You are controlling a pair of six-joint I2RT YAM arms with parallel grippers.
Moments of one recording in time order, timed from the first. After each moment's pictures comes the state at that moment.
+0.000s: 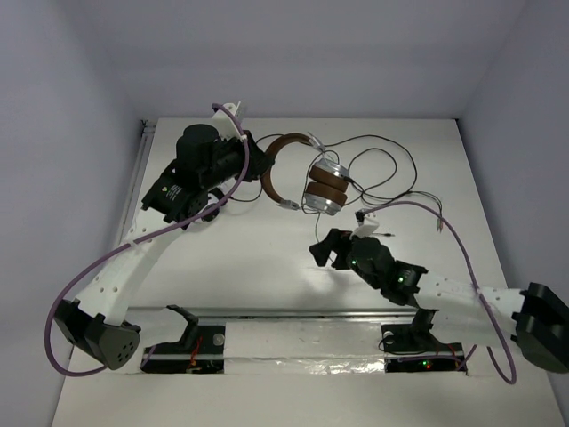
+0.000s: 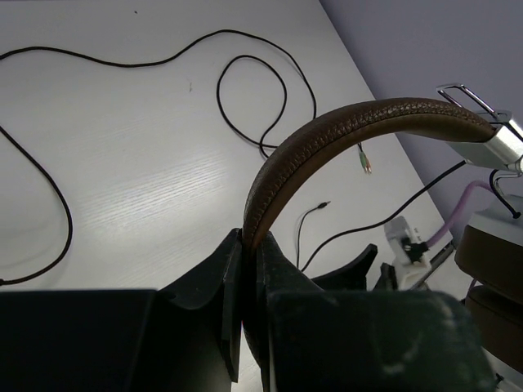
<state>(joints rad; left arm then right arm) -0.52 1.20 1.35 -0.42 0.21 -0.44 0.97 0.94 0.39 0.19 0.38 0.81</state>
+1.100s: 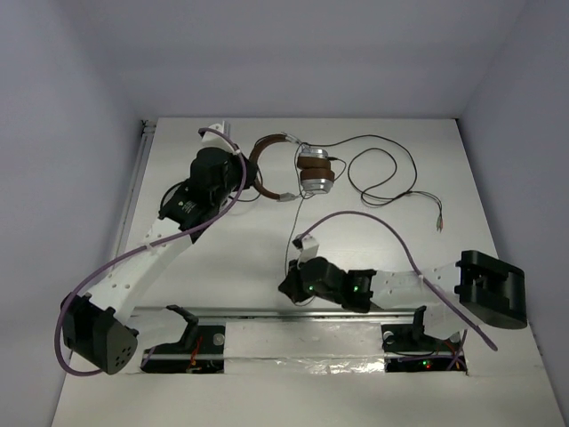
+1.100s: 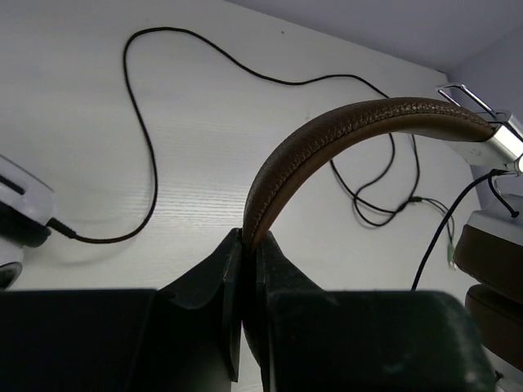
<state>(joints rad) -0.52 1.17 1.07 -0.21 -0.14 -0.58 1.25 1.41 0.60 0.24 0.25 0.80</state>
